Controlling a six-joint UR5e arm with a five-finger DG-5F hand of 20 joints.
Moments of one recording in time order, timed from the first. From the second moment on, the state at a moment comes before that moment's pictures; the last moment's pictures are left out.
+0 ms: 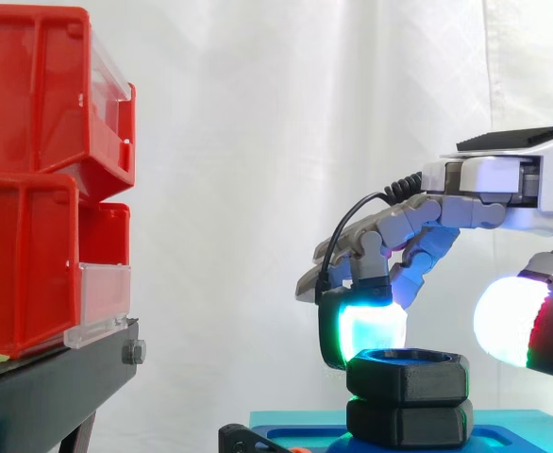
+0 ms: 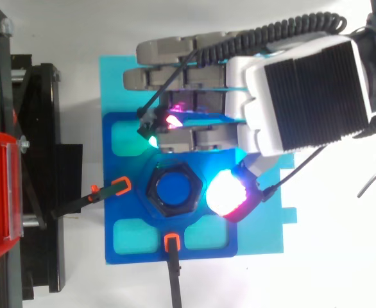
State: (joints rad) arm -0.04 -2.19 -1.24 -2.87 -1.97 -1.77
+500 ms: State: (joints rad) arm -0.04 -2.20 -1.22 -2.76 -1.97 -1.76
